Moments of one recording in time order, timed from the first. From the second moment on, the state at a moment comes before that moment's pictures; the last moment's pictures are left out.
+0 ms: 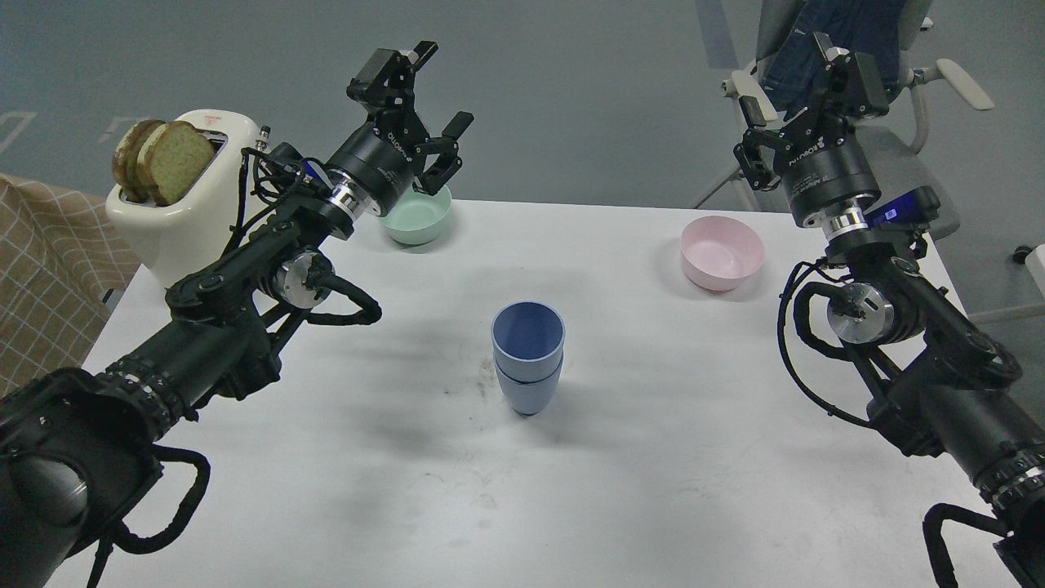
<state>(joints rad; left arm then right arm) -0.83 0.16 -0.79 -0.68 0.44 -0.39 -0.44 0.72 -0.16 1.00 0.79 -0.50 0.25 0.49</state>
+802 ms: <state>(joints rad) -0.83 0.16 -0.79 -0.68 0.44 -0.39 -0.44 0.74 -0.13 1.00 0.79 -0.50 0.25 0.49</state>
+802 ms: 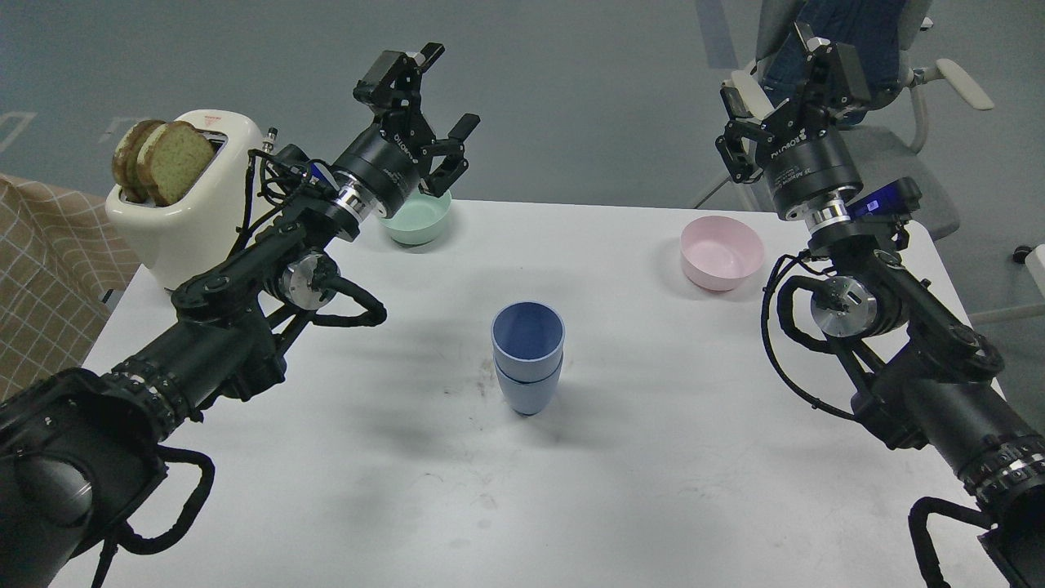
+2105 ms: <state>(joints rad) -0.81 0.16 -0.79 -0.68 0.44 -0.39 -0.44 0.75 -0.13 0.99 0.80 -0.51 0.25 0.49</state>
